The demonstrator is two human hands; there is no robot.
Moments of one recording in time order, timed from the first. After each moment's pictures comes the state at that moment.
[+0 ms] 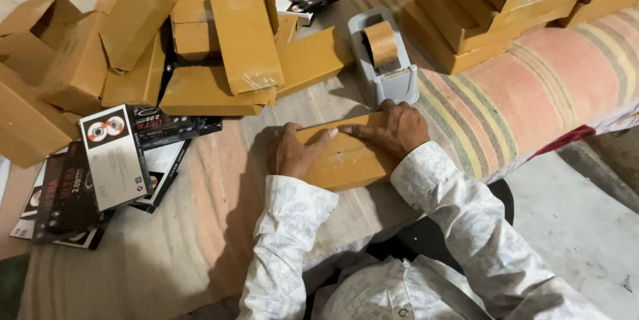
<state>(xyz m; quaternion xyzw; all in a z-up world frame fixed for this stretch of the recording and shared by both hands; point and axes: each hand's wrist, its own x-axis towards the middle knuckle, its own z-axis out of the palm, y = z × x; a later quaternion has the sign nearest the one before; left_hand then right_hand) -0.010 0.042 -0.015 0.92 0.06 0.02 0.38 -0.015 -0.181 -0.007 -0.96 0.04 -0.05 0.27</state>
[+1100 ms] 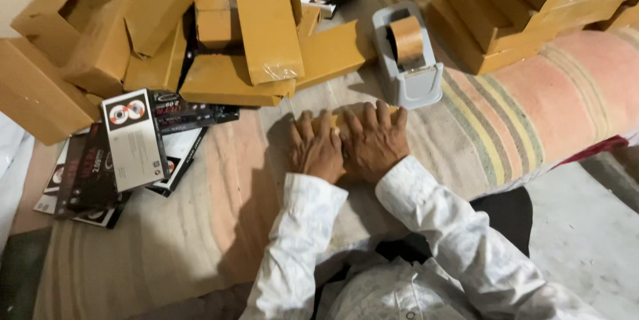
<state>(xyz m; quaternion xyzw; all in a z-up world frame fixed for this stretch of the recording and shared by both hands) -0.029 0.034 -0.029 0.97 -0.06 0.12 0.19 -0.041 -0.108 -0.014 -0.96 -0.14 -0.25 0.05</state>
